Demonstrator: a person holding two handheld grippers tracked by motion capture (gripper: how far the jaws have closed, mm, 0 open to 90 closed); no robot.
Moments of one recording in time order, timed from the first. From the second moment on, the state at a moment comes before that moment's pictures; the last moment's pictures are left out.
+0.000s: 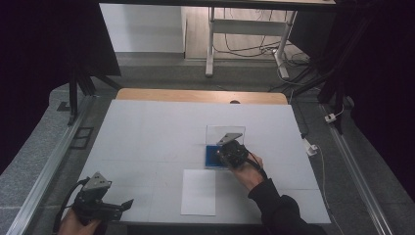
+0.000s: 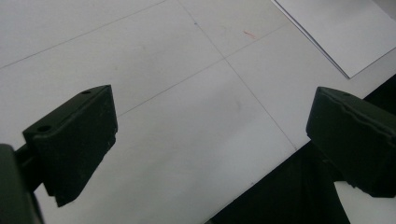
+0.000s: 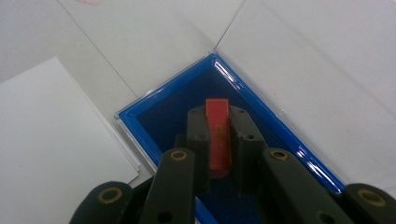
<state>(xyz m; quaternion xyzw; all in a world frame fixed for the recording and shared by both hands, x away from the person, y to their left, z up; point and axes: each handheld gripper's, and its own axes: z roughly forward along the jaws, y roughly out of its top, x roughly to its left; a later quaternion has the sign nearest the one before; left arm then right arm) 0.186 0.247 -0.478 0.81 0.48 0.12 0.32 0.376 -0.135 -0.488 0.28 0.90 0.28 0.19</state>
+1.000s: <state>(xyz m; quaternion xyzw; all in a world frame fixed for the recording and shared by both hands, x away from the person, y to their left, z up) 0.187 0.246 -0.478 0.81 0.48 0.12 0.32 0.383 -0.149 -0.492 0.32 0.88 0.33 0.14</state>
